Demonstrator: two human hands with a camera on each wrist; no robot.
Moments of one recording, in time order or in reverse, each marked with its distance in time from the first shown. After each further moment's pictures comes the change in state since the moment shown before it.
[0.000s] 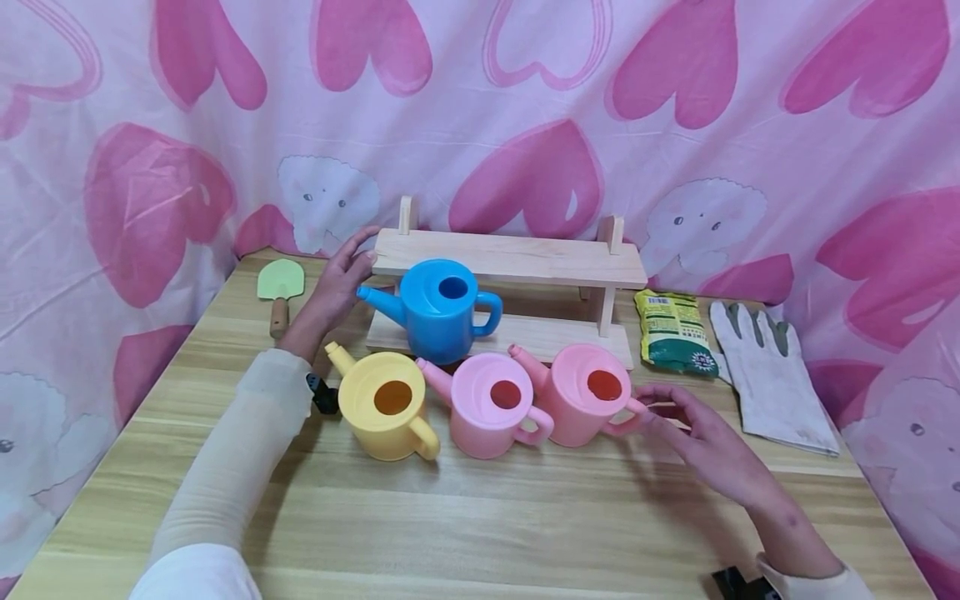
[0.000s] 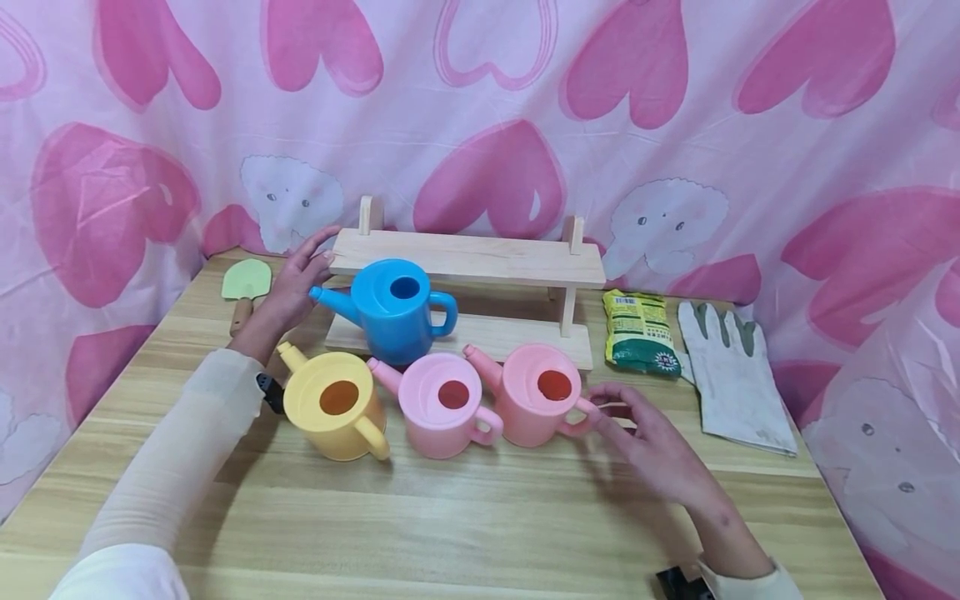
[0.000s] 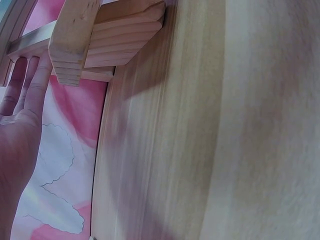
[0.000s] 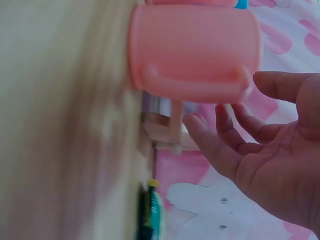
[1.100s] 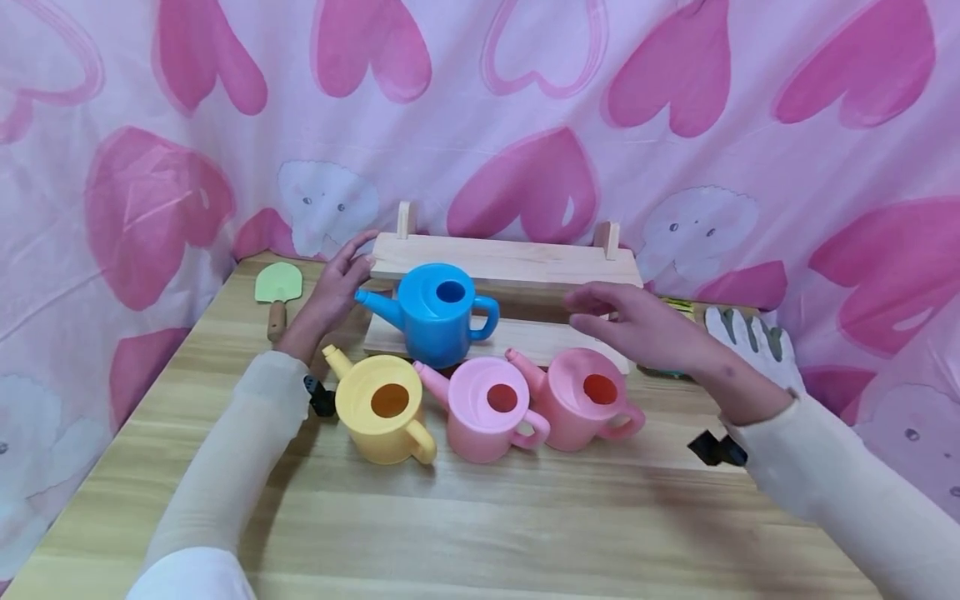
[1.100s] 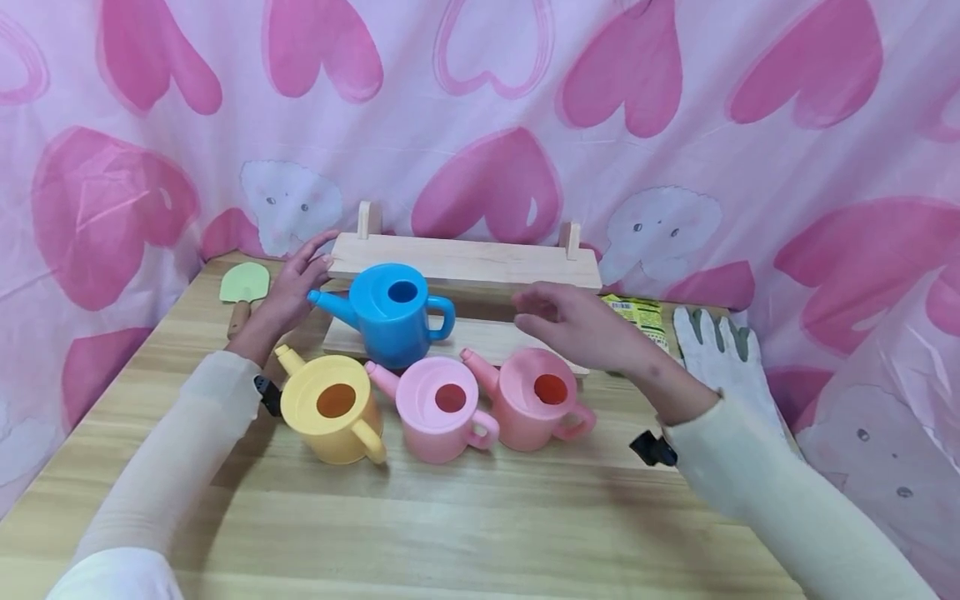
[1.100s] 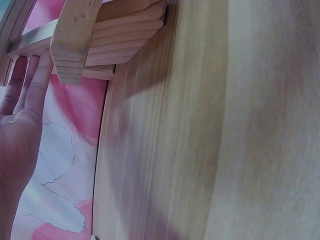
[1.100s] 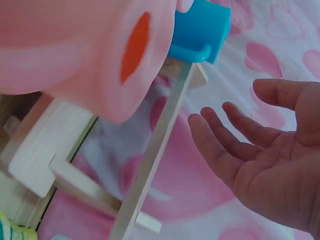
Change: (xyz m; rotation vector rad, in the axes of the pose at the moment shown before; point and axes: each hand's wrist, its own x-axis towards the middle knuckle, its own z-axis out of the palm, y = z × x) left_hand -0.003 0.002 0.000 0.059 -0.012 -0.002; right_hand 0.093 -0.123 -0.031 -0.234 -0.173 -0.226
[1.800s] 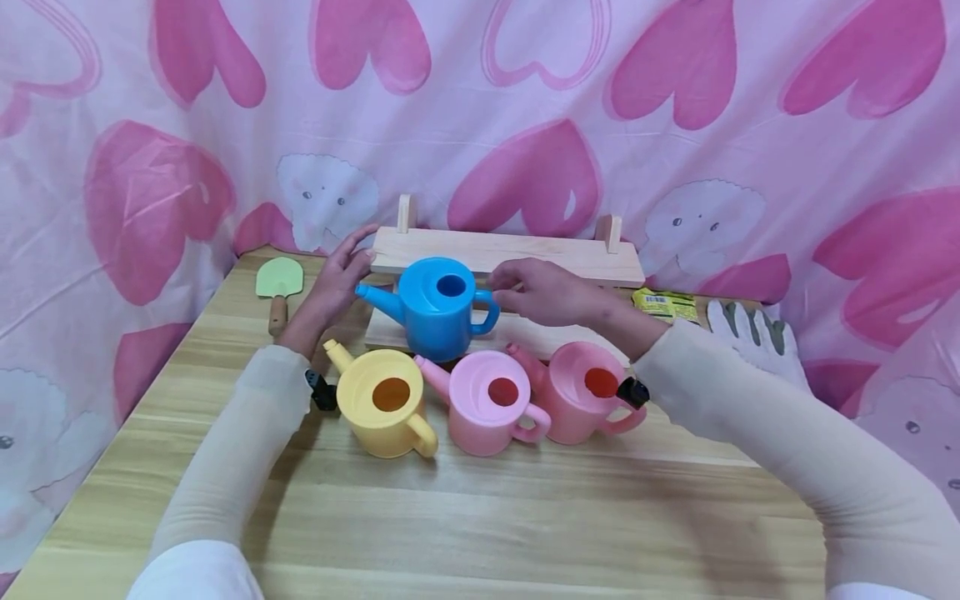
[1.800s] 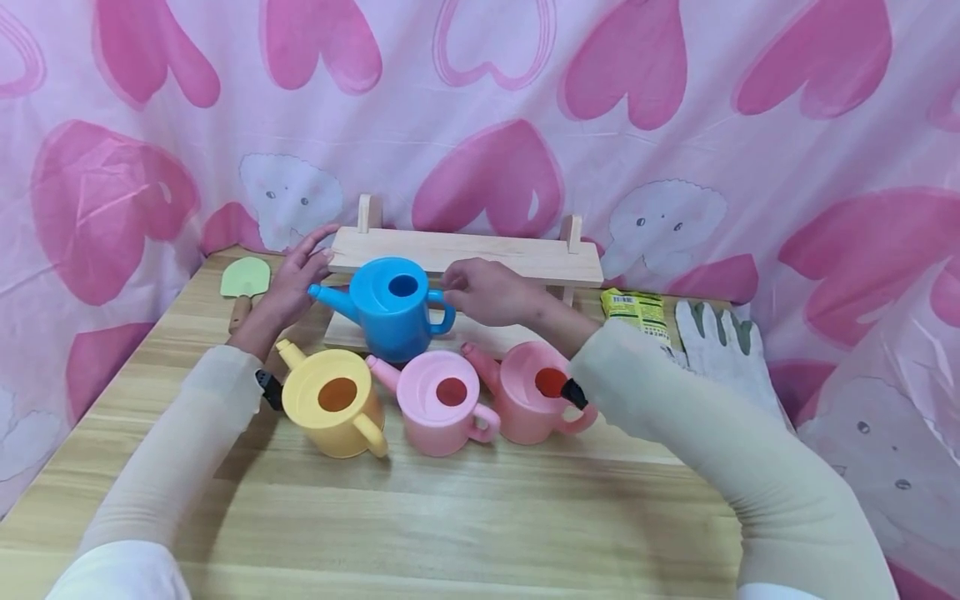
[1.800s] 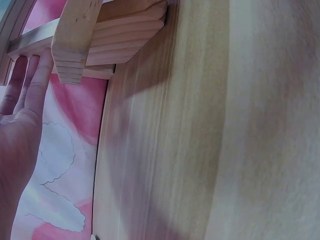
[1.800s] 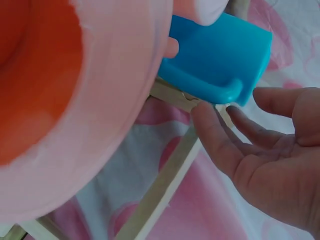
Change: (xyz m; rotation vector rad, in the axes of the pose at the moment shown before) left_hand 0.002 0.001 0.000 -0.052 0.017 -0.015; right_hand 0.088 -0.038 0.036 0.009 -0.164 0.003
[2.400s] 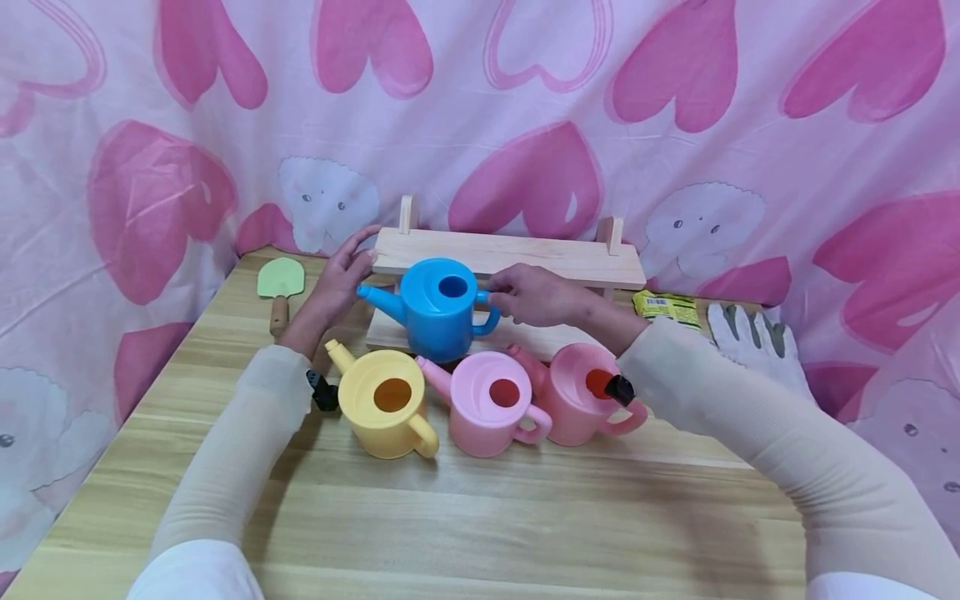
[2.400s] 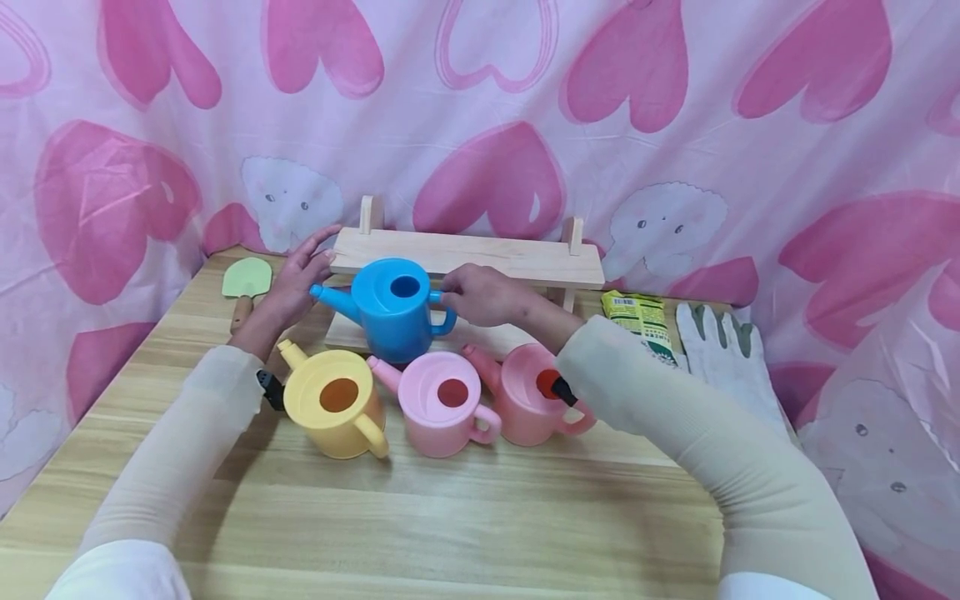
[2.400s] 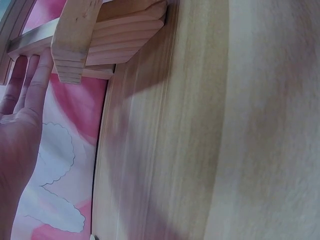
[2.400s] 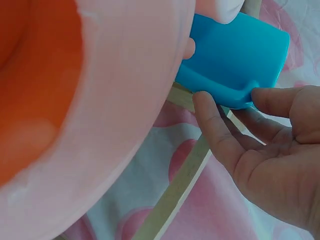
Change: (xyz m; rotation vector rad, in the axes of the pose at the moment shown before) left_hand 0.002 -0.003 -0.002 -0.012 -0.008 0.003; right_hand 0.019 0.005 0.008 -0.008 -0.073 0.006
